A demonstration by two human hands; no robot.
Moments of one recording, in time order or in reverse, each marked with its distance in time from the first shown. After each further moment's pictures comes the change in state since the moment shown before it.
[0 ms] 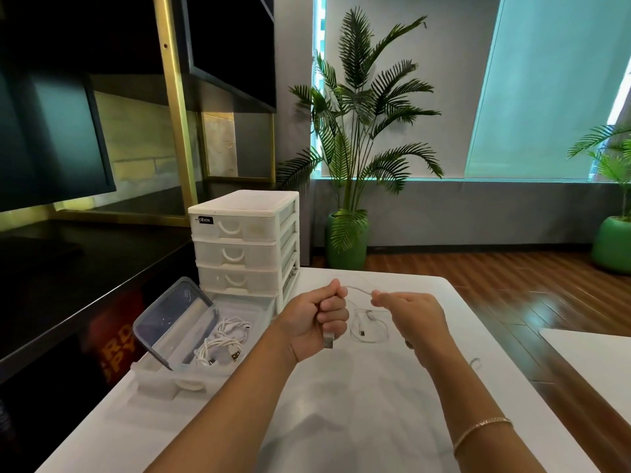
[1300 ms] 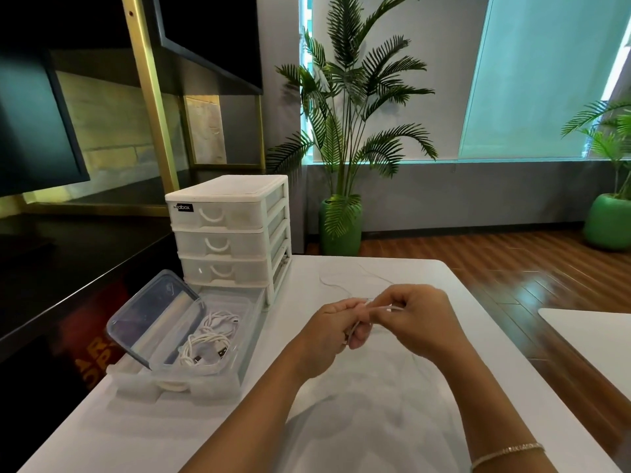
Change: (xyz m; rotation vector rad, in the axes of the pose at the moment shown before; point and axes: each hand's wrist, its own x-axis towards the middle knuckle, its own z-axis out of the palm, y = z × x) left_hand 0.011 -0.042 -0.002 0.847 0.053 0.187; right_hand -0.006 0.020 -0.011 -0.245 -0.082 -0.416
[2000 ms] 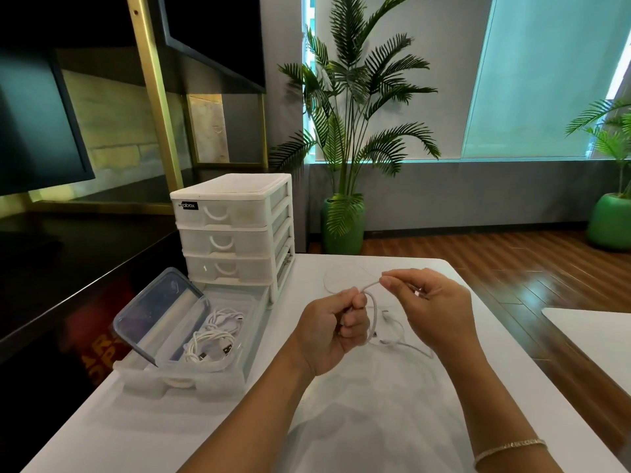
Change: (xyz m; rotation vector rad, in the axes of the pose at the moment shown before) left_hand 0.002 0.004 -0.007 -0.640 -0.068 -0.088; right_hand 0.001 0.006 0.002 0.105 0.346 -0.125
